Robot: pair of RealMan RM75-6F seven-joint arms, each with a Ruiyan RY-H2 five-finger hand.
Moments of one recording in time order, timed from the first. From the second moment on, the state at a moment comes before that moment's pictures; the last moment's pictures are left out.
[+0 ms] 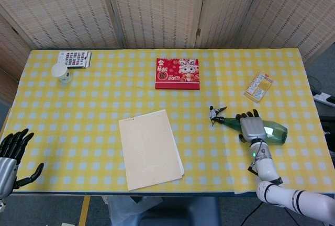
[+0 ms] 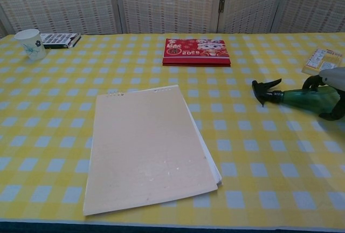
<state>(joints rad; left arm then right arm) -0.06 -1.08 0.00 -1.58 1.65 1.62 -0.11 0.65 -1.44 0.10 -1.47 -0.67 1.01 -0.66</state>
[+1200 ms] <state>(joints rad) -0.06 -1.08 0.00 -1.58 1.66 1.61 -0.10 0.50 -1.51 0.25 -1.47 -1.11 1.28 0.21</state>
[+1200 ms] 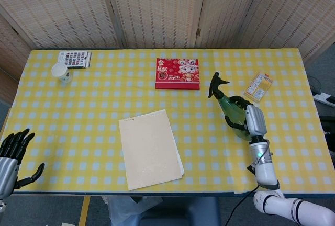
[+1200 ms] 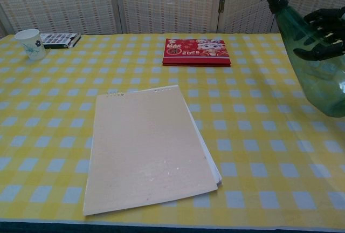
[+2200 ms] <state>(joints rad) -0.07 -1.09 0.00 -1.58 1.65 1.60 -0.10 0.41 -1.90 0.20 -0.71 -1.46 1.50 1.10</state>
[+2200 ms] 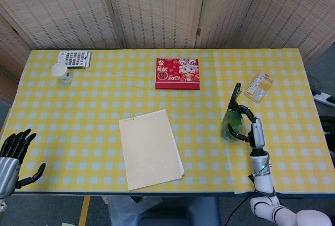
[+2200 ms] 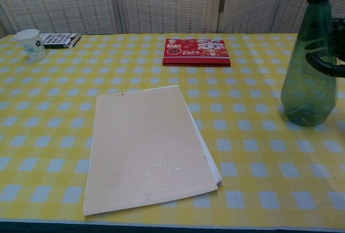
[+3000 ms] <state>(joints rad) -0.07 -1.08 0.00 -1.60 1.65 1.60 -0.07 0.36 -1.92 0.16 -0.57 -1.50 1.57 1.17</state>
